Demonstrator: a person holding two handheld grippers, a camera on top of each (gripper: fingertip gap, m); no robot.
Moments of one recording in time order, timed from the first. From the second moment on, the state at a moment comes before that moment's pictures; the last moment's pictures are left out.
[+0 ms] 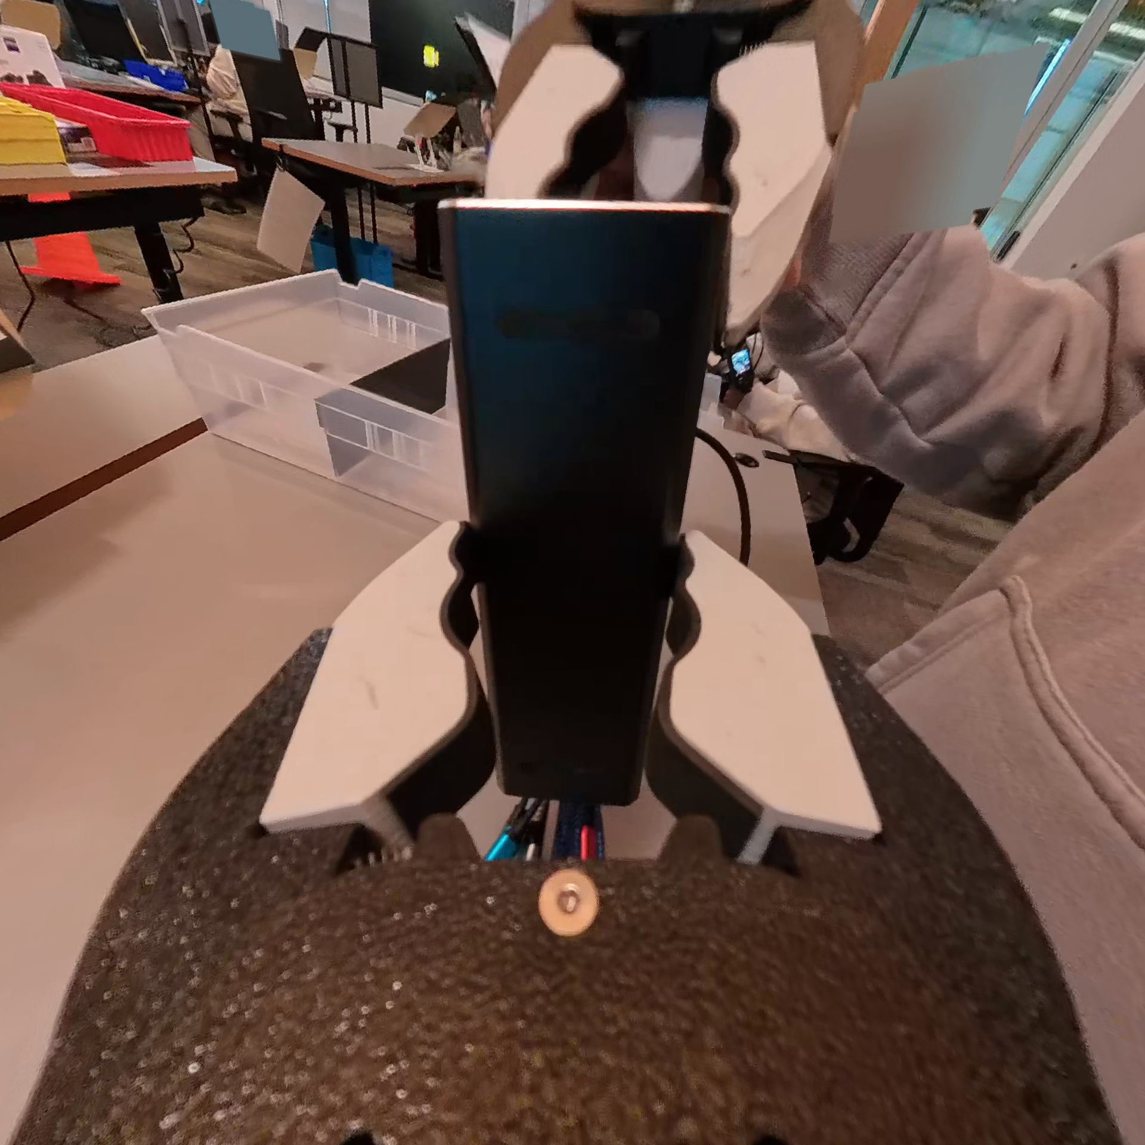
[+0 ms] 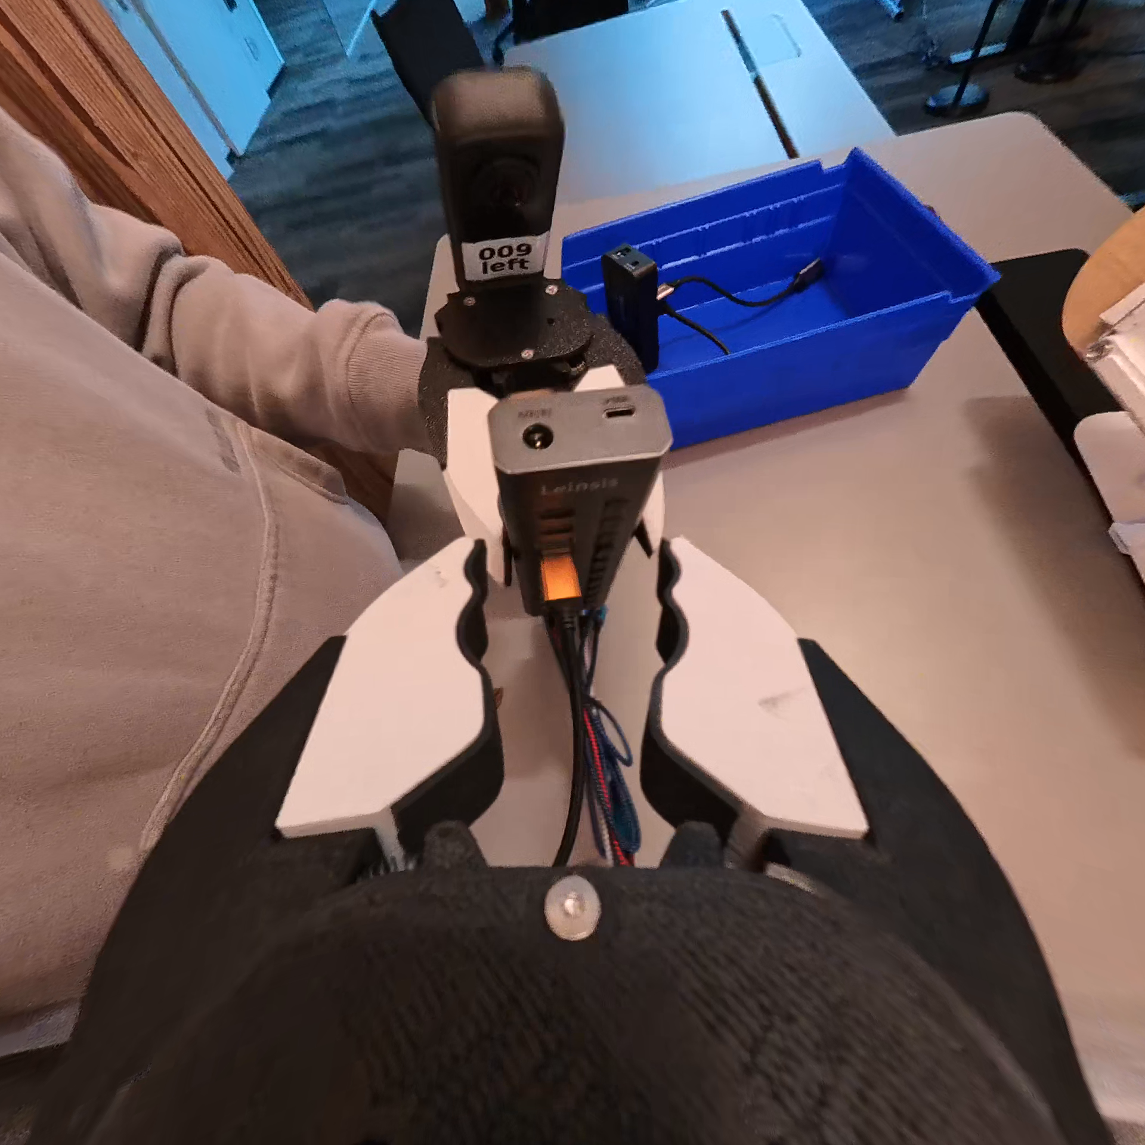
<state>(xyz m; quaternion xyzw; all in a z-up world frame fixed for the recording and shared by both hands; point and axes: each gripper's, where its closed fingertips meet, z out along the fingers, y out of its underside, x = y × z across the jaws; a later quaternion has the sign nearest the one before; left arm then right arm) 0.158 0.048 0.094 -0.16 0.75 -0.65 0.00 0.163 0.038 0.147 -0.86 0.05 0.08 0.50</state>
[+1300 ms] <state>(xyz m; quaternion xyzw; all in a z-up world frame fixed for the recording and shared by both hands) 0.150 0.034 0.102 -0.10 0.76 -0.64 -0.01 0.152 0.051 0.129 -0.87 0.01 0.01 0.49</state>
